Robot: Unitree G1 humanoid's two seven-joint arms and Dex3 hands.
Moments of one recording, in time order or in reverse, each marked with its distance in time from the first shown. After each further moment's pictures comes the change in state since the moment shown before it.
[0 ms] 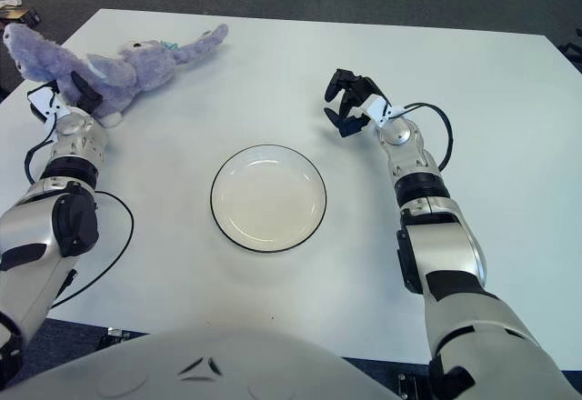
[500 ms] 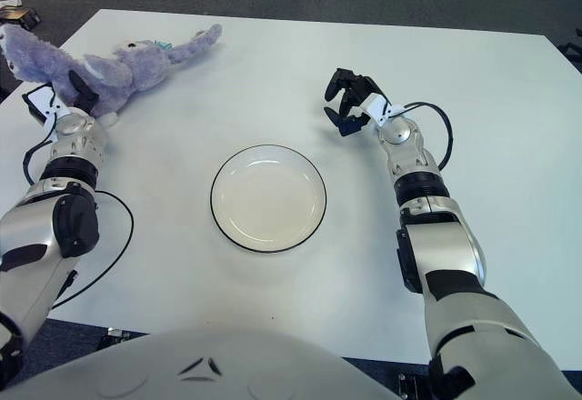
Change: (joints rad) left arm -0.002 0.005 0.002 -0.016 0.034 0.053 0.103; right arm -0.005 0.002 -0.006 0.000 0.009 0.022 0.019
